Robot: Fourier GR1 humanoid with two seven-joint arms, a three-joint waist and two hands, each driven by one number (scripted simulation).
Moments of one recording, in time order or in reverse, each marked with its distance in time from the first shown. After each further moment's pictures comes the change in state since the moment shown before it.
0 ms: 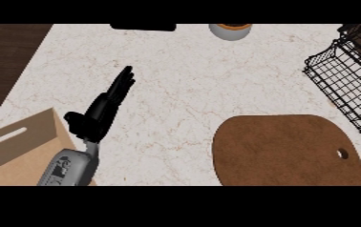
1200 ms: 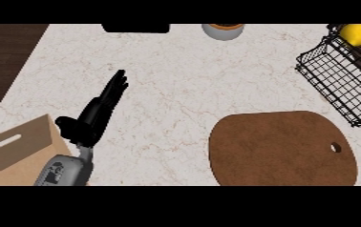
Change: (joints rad) left arm 0.046 0.012 0.023 -0.022 0.009 -0.003 0.000; right arm -0.223 0.069 -0.208 0.333 -0.112 -0.289 -0.061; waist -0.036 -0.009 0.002
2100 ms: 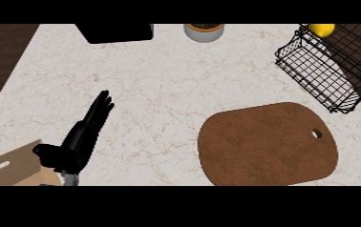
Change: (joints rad) left arm 0.196 0.053 -0.022 -0.098 0.067 0.056 -0.023; right arm 0.423 -0.248 -0.264 -0.234 -0.174 -0.085 -0.187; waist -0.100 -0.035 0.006
